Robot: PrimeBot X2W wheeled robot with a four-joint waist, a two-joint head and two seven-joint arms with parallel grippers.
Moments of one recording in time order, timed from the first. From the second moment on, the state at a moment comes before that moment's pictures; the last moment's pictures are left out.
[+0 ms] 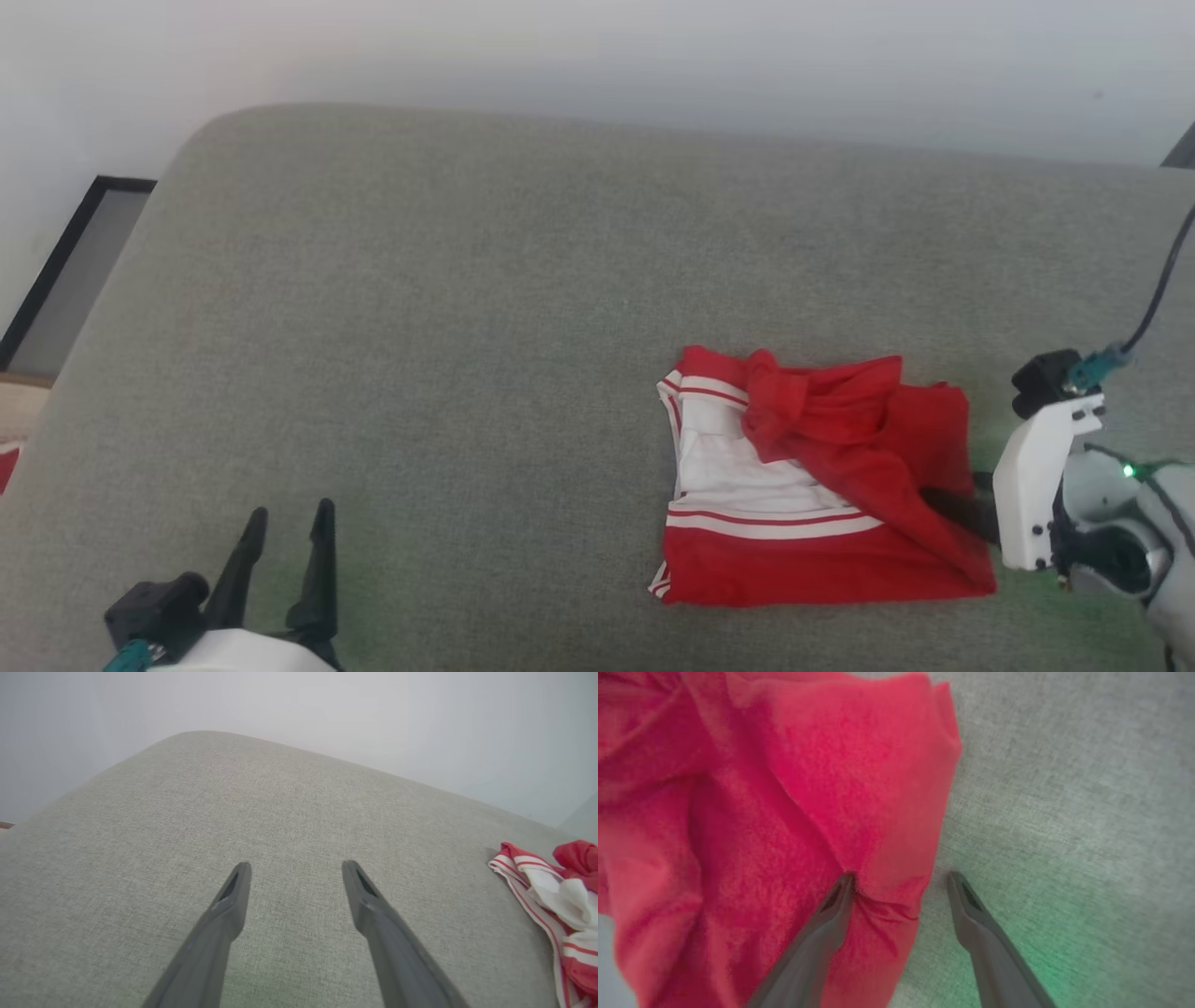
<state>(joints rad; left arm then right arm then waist) 0.03 0.21 0.01 0.27 -0.46 -0.11 -0.26 -0.57 -0.63 0.81 0.58 1.10 0.13 0.45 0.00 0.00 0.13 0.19</state>
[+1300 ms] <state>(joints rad) -0.26 0.18 -0.12 0.29 -0.39 -0.13 -0.26 -0.72 -0.83 0.65 0.36 1.12 0.13 0.62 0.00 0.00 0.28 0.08</state>
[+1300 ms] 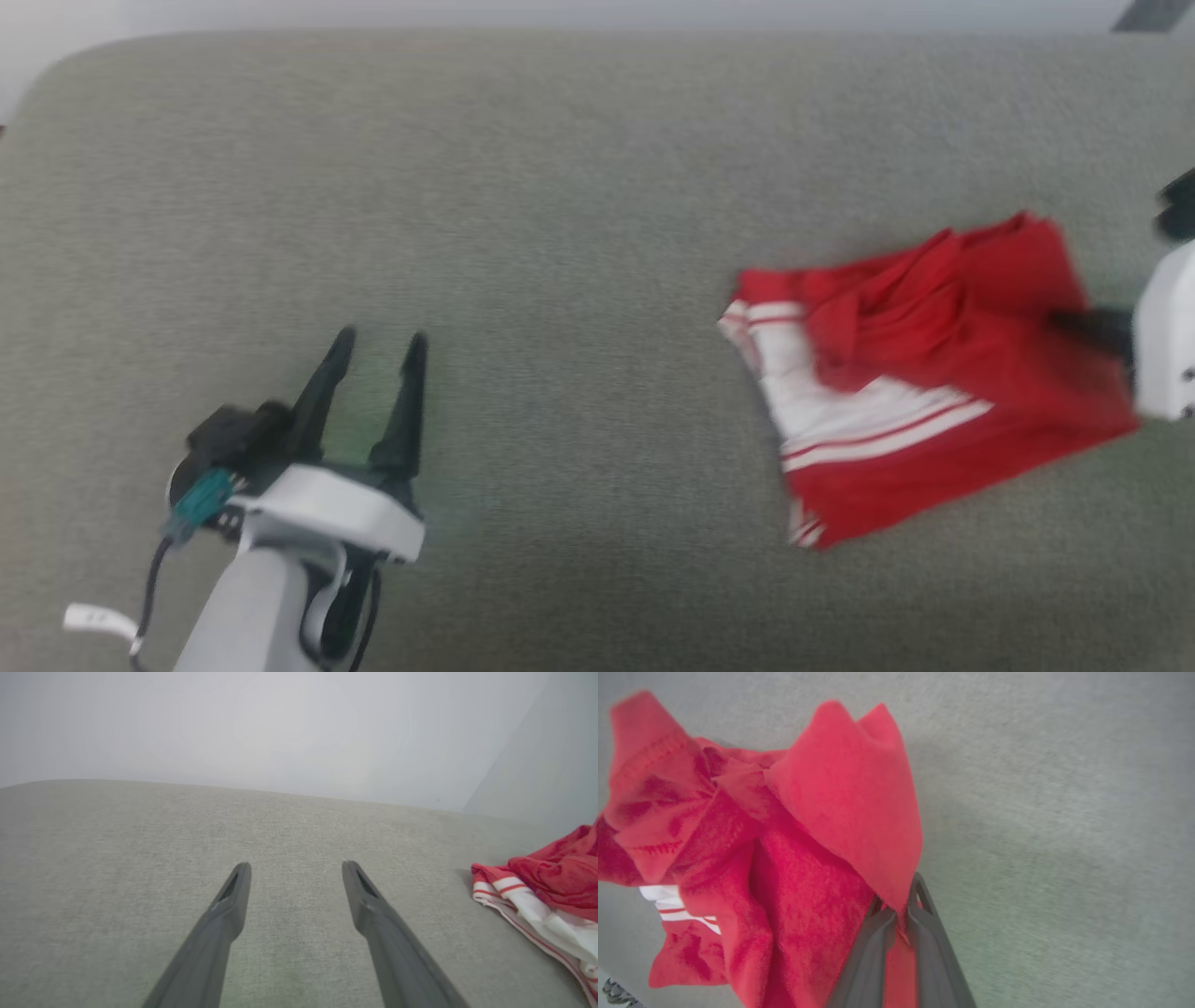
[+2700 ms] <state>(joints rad) -0.78 0.22 -0.49 0.42 -0.38 -0.13 -0.26 -1.15 -0.98 0.84 0.82 0.96 0.13 0.04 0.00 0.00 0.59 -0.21</state>
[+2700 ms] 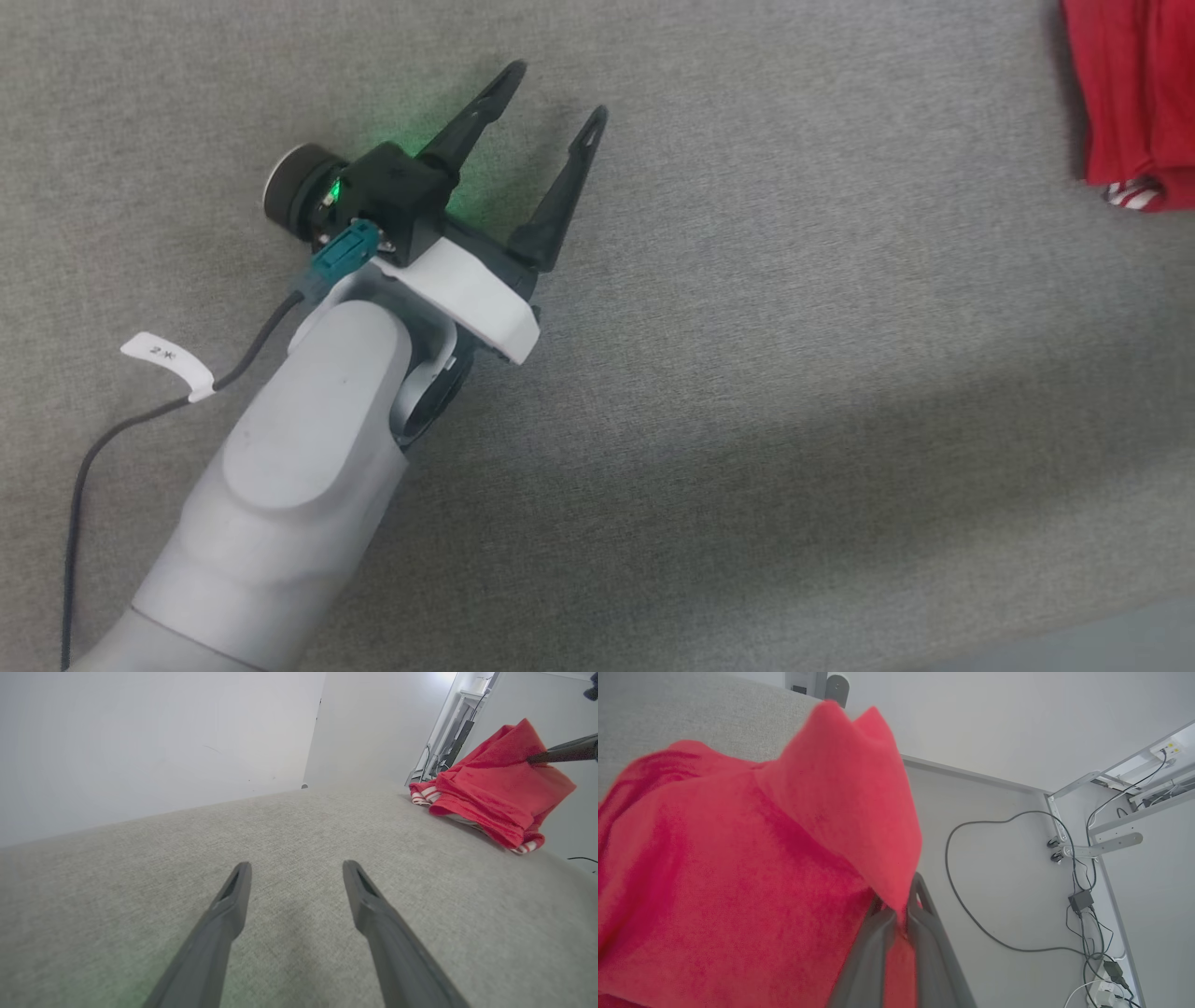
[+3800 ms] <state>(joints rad) -0.63 0.23 -0.29 0.29 -0.35 -0.10 -0.26 -1.21 -0.85 0.96 0.99 1.08 0.13 -0.13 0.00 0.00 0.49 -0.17</state>
